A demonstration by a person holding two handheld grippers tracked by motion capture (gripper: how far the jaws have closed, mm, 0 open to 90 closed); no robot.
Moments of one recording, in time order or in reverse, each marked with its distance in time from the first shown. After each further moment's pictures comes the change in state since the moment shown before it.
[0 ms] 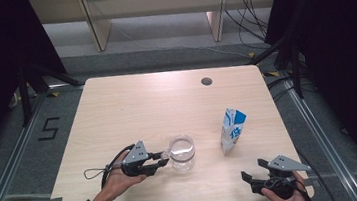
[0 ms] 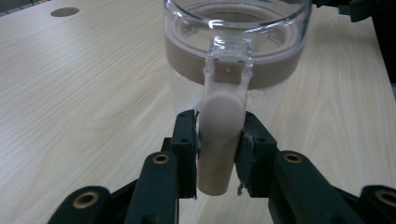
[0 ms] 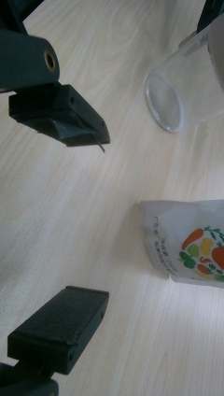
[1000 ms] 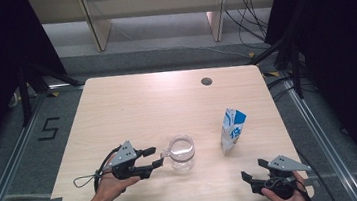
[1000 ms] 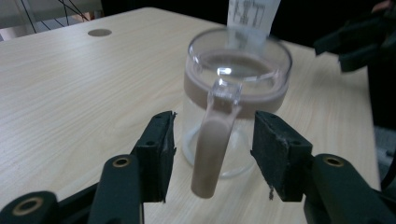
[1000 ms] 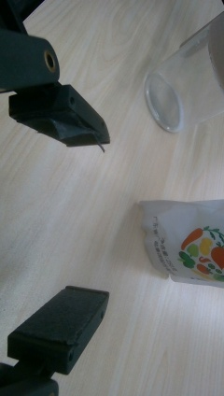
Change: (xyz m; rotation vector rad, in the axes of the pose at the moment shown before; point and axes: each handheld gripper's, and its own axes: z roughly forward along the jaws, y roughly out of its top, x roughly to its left) left arm -0.007 0.008 -0.034 -0.136 0.054 -0.112; right arm 0.000 0.000 0.000 -0.003 -0.002 0.000
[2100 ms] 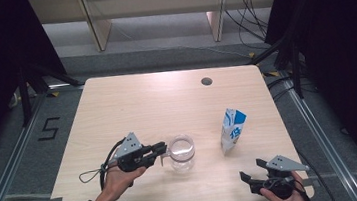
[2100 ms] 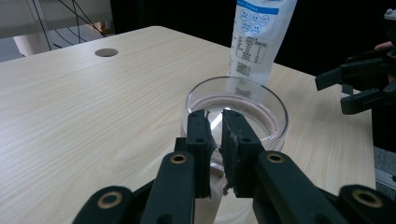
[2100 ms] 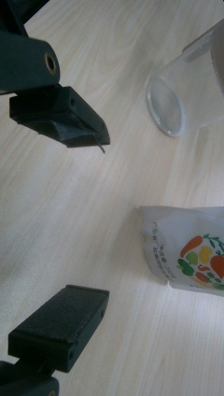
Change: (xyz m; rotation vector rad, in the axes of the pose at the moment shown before) left arm -0.010 0.028 0.015 -0.016 0.047 -0.018; right arm -0.001 0.001 0.003 -0.002 0.009 -0.054
